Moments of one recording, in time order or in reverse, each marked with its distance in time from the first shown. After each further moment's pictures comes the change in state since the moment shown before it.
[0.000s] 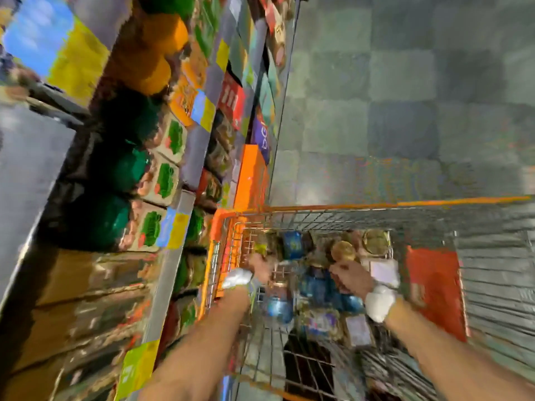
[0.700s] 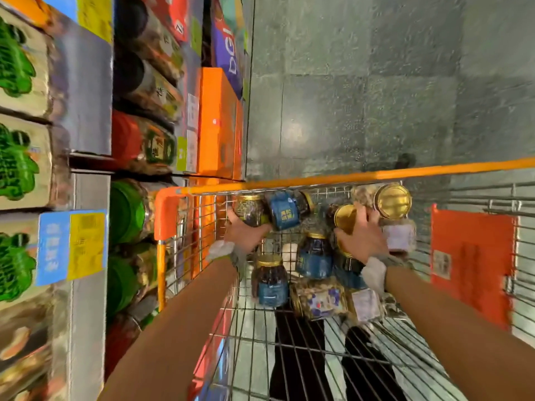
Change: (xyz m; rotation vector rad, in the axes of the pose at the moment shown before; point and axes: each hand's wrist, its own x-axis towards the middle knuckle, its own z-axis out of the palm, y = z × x) left_hand 0.136 -0.007 0.093 -0.389 -0.270 -0.195; right_hand 0.124 0.048 0.010 -0.408 0.266 0.081
